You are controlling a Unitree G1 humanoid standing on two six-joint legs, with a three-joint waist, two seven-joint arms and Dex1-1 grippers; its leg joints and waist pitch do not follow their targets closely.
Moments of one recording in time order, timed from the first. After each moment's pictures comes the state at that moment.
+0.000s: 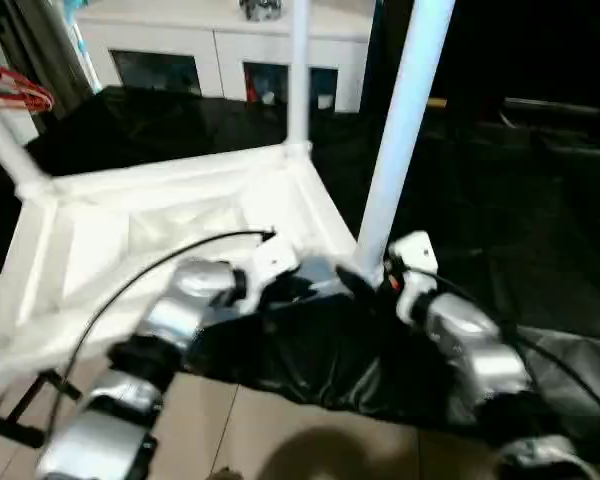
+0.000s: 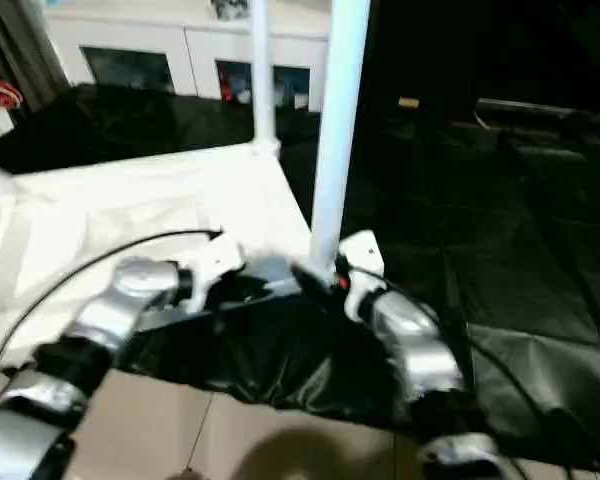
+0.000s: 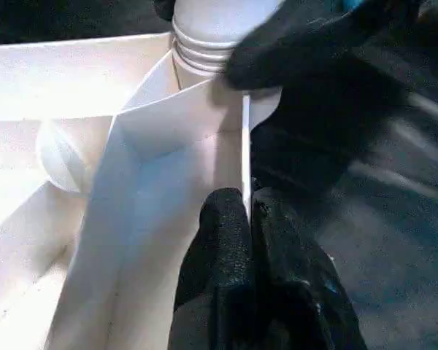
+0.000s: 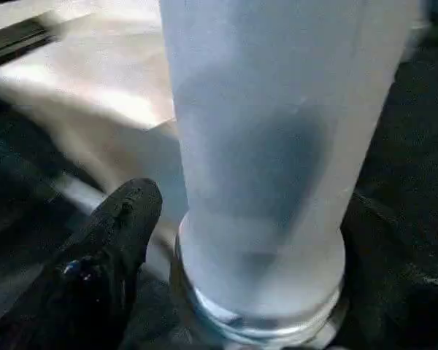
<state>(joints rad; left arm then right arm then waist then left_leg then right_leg) -0.61 0.28 -0.24 0.68 0.08 -0.03 -1.10 -0.37 -0.23 0.09 0.50 0.15 0.03 0.79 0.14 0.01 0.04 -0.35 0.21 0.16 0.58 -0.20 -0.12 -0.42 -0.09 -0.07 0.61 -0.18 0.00</state>
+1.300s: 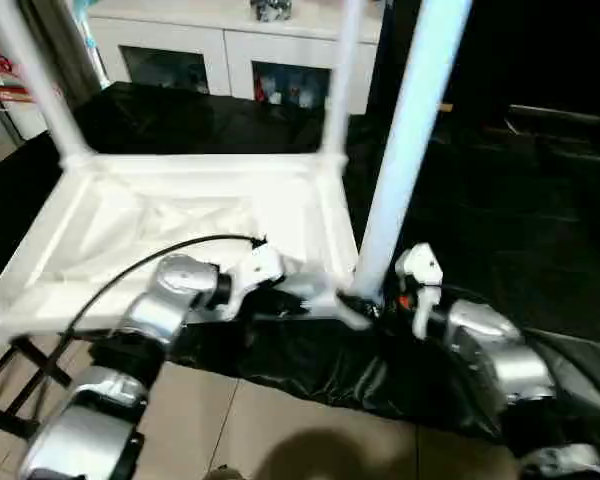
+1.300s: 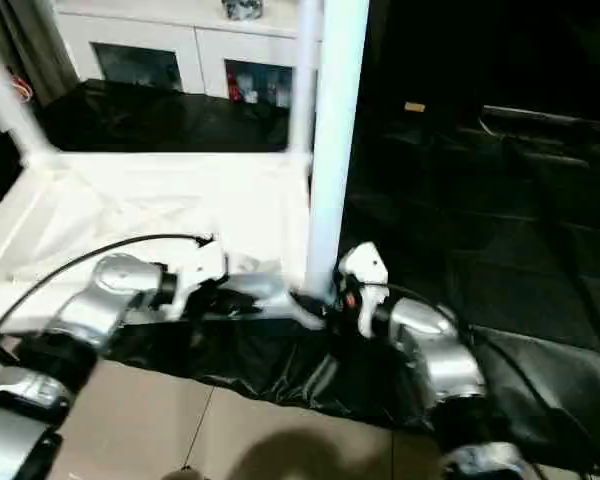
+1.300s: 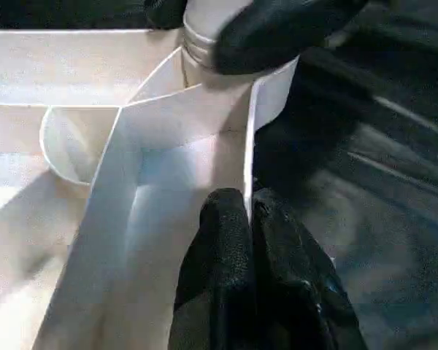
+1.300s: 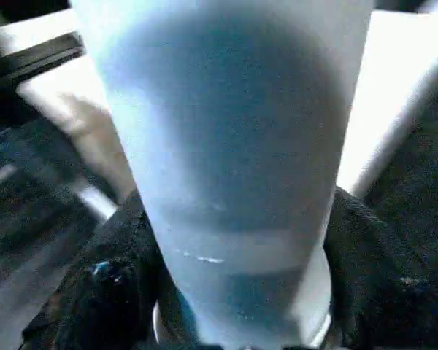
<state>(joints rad) -0.63 0.26 -0.24 0.72 0.09 -0.02 -1.12 -0.36 -0.19 0.05 0.49 0.16 0.08 0.74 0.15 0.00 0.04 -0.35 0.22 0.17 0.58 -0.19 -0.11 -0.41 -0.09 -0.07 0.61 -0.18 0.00</state>
